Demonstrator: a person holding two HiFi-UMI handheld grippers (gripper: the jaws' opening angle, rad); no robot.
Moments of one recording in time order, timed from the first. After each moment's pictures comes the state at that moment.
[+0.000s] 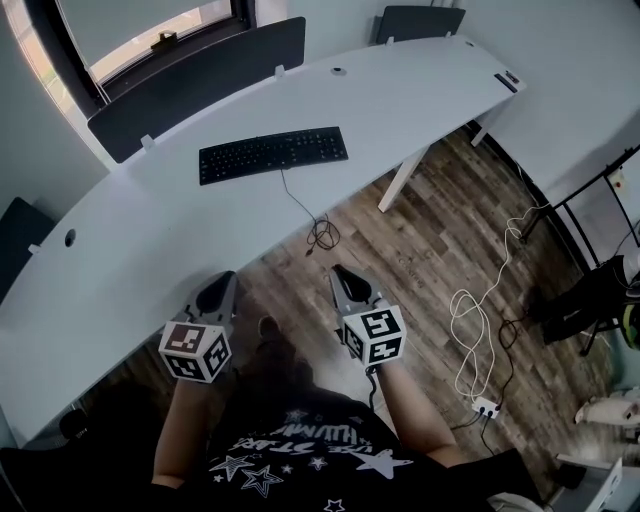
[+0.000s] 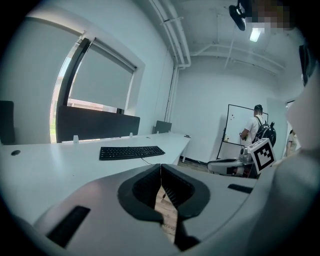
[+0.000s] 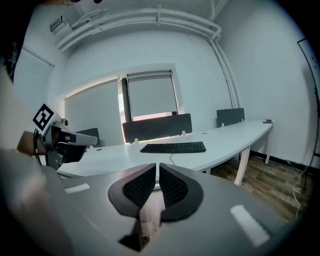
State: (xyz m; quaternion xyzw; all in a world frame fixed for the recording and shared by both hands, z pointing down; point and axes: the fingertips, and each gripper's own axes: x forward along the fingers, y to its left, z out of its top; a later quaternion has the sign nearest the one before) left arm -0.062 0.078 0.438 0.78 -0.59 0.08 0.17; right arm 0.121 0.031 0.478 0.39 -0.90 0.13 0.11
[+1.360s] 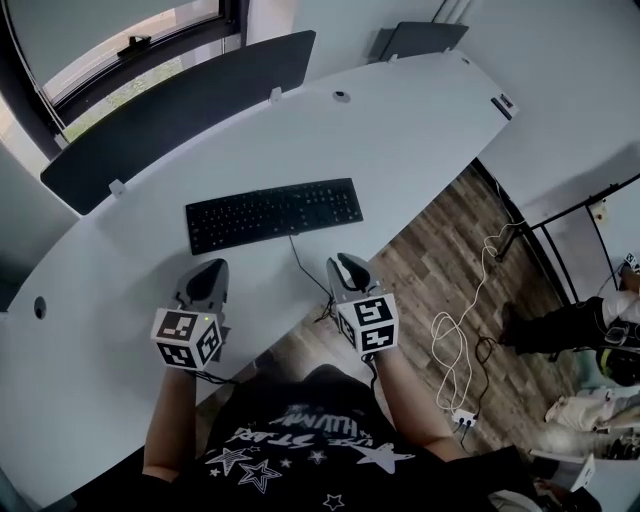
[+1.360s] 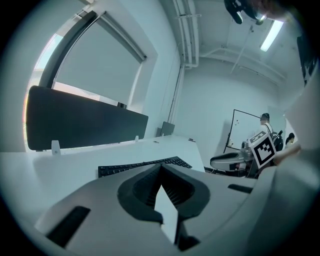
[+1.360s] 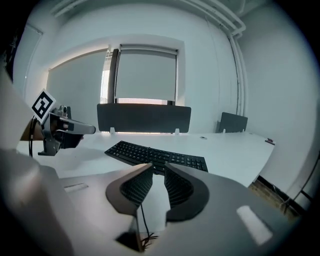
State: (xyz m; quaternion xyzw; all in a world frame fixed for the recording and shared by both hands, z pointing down) left arm -0.175 -0.150 0.463 0.80 -0.56 0.07 0.19; right arm 0.030 -0.188 0.485 0.44 -0.87 0.08 0.22
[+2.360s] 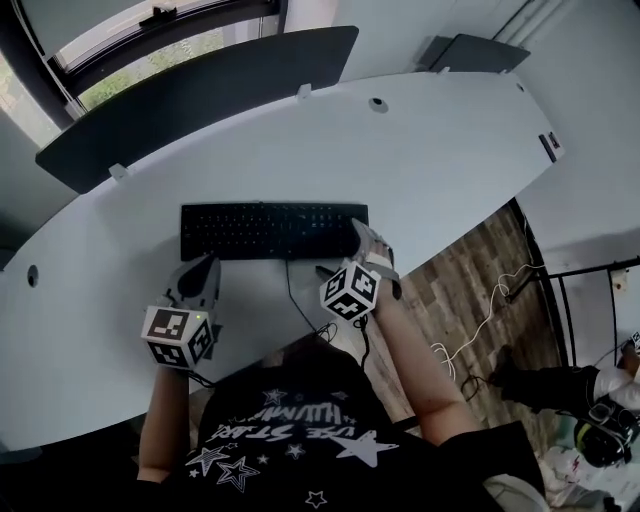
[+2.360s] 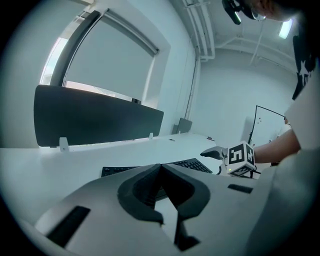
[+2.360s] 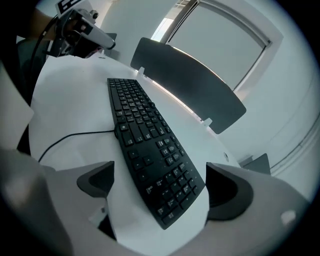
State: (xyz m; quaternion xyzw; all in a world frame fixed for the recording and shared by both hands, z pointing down) left arm -0.171 -0.208 0.483 0.73 -0.64 0.08 0.22; right arm 0.027 -0.323 0.590 0.21 -0.82 -0.16 0.51
